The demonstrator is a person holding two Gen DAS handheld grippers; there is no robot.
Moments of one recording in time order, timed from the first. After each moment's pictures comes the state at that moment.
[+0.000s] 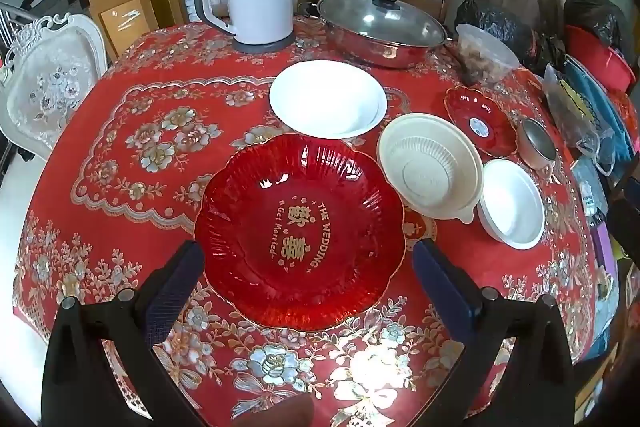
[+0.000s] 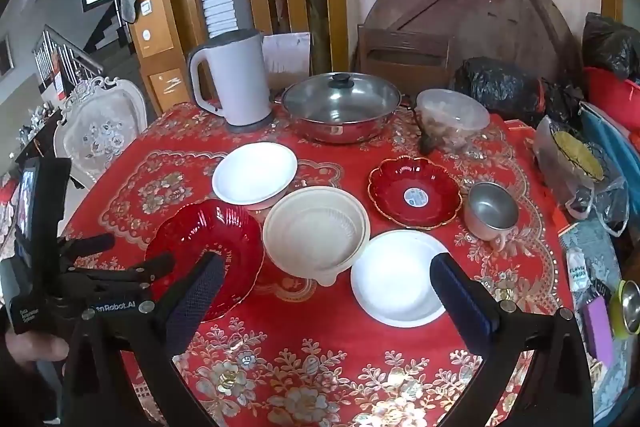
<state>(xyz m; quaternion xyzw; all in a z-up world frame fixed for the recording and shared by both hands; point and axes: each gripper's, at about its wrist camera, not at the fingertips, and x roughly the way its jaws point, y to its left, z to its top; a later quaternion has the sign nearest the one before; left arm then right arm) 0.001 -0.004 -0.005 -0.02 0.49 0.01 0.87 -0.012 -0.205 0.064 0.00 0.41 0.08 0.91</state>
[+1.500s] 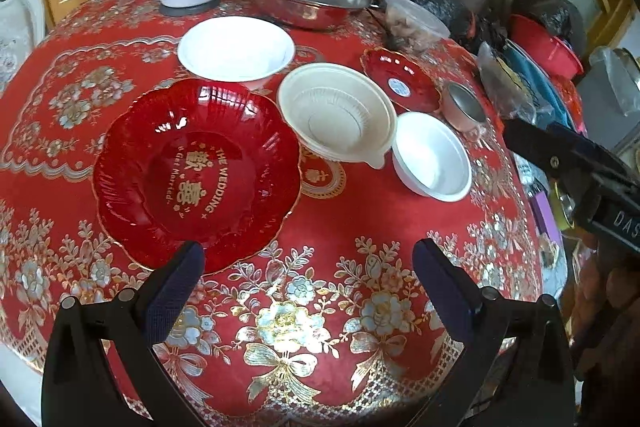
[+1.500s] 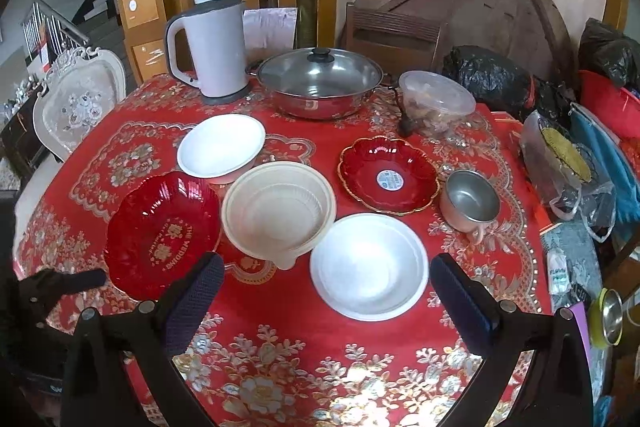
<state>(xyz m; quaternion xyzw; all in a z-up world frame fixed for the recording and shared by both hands) -0.030 -0.044 -0.026 -0.08 0.51 -0.10 0.85 -0.002 -0.221 0.042 -0.06 0.43 0.06 0.90</state>
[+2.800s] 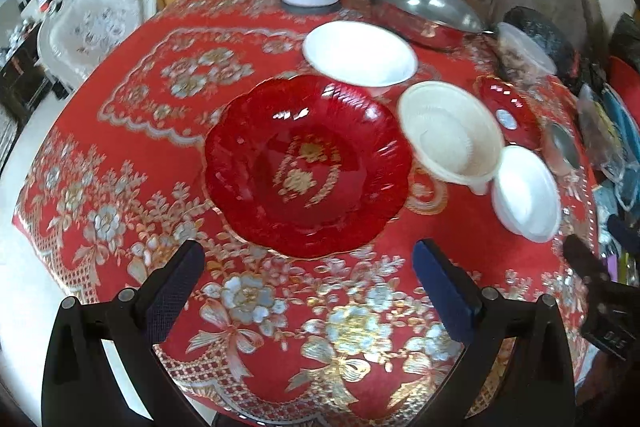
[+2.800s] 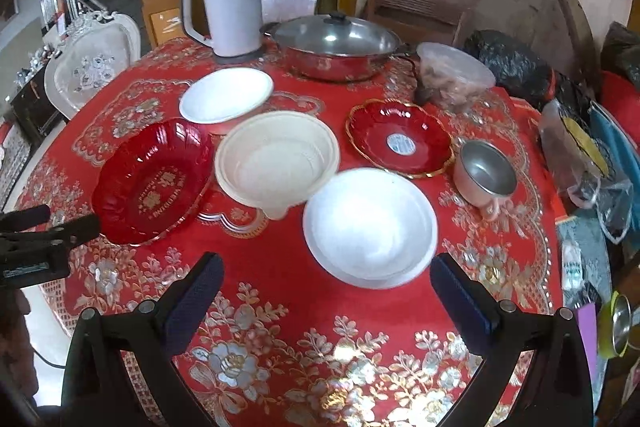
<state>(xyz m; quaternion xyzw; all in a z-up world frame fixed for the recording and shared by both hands) -0.043 -0.020 -0.034 -0.07 0.52 0.11 0.85 -0.014 -0.231 0.000 -0.08 0.45 0.11 0.88</state>
